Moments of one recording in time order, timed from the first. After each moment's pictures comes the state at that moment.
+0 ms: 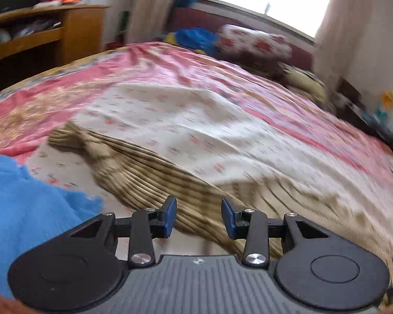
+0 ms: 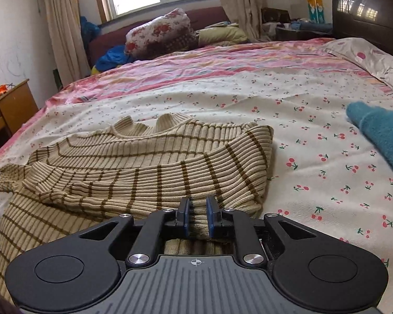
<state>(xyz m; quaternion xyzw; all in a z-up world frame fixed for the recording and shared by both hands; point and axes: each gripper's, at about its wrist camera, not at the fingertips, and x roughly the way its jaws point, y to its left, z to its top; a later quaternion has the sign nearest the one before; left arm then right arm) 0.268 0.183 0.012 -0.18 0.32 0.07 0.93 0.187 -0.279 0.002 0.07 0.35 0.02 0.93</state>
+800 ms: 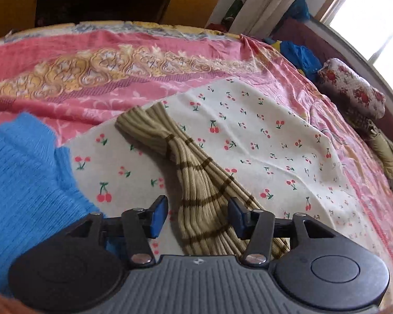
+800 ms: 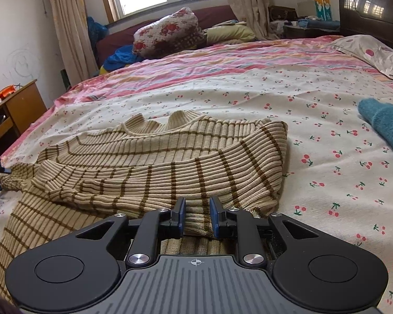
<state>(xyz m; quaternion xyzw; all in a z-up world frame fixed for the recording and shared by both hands) 0.329 0.280 -0.040 -0.33 0.32 0.24 0.85 0.189 -0.272 -0.002 0.08 0.35 0.04 0.93</state>
